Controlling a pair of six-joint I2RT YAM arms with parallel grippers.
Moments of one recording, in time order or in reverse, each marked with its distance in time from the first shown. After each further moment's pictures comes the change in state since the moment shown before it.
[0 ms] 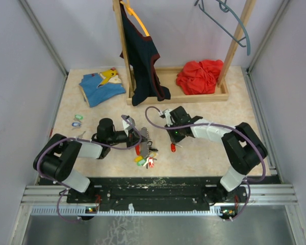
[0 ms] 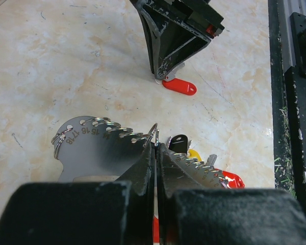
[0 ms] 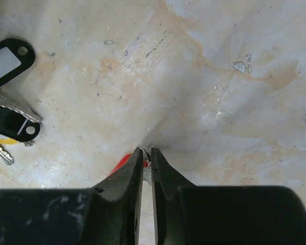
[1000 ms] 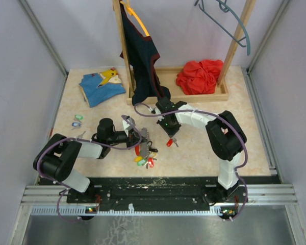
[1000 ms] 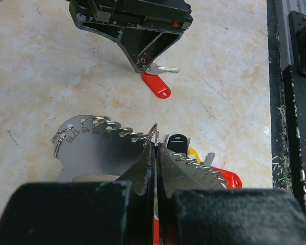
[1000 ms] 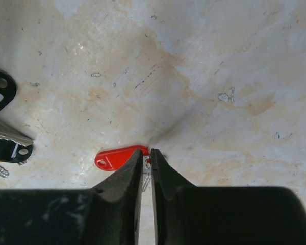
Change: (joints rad) left arm 0.000 0.000 0.000 -0.014 0.005 0.000; right arm 0.047 0.253 0.401 -0.389 0.116 -0.021
